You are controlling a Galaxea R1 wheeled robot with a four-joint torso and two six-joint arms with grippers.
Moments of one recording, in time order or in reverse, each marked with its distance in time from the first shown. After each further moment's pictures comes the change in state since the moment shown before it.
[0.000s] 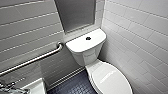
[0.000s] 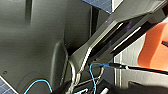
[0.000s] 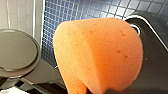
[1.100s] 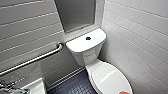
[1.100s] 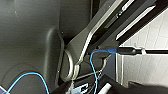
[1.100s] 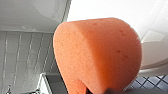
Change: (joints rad) left arm 0.048 0.148 -0.163 0.017 0.006 0.022; right arm 0.609 -0.221 0.284 0.109 -0.203 0.006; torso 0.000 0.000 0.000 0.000
